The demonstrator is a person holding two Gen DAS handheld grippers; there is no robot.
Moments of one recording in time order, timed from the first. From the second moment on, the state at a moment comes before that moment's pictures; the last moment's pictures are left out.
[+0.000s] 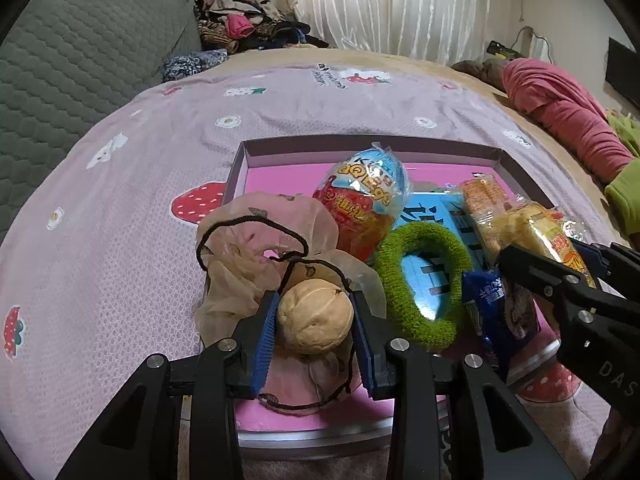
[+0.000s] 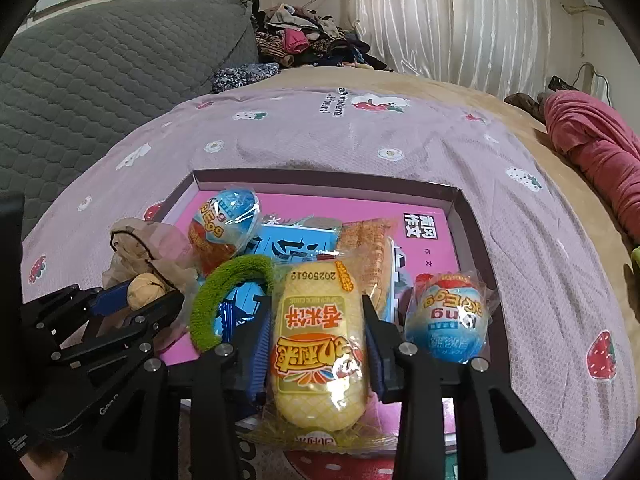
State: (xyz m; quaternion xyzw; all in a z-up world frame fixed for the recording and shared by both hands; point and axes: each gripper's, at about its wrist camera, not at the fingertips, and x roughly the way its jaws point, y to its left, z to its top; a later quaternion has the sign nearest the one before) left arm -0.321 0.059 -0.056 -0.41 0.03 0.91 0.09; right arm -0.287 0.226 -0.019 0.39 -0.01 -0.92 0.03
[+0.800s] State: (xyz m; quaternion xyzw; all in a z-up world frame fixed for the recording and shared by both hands) left arm -0.301 0.054 -0.035 -0.38 0.02 0.92 0.12; right arm -0.277 0.238 -0.004 0.37 -0.03 -0.93 0.02
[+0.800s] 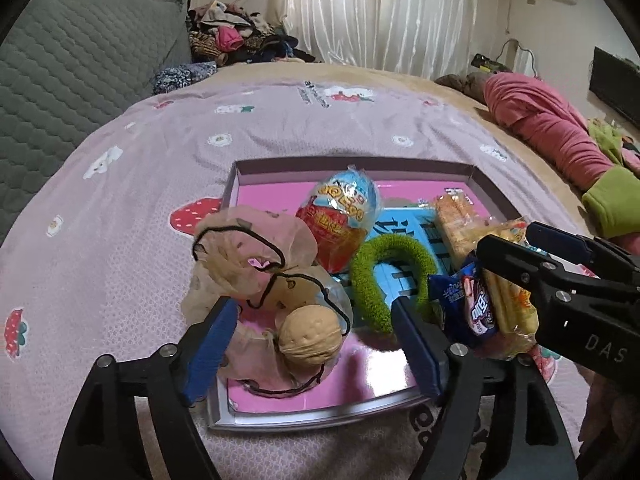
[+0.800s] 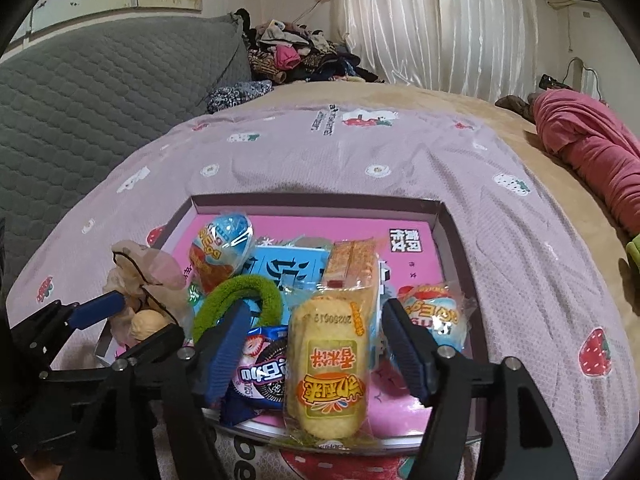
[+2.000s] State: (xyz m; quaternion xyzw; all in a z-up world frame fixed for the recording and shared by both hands) left arm -0.237 0.023 0.030 -0.34 -0.02 0.94 0.07; right arm -0.219 0.246 0.055 0.33 -0.03 -0.94 -0.02
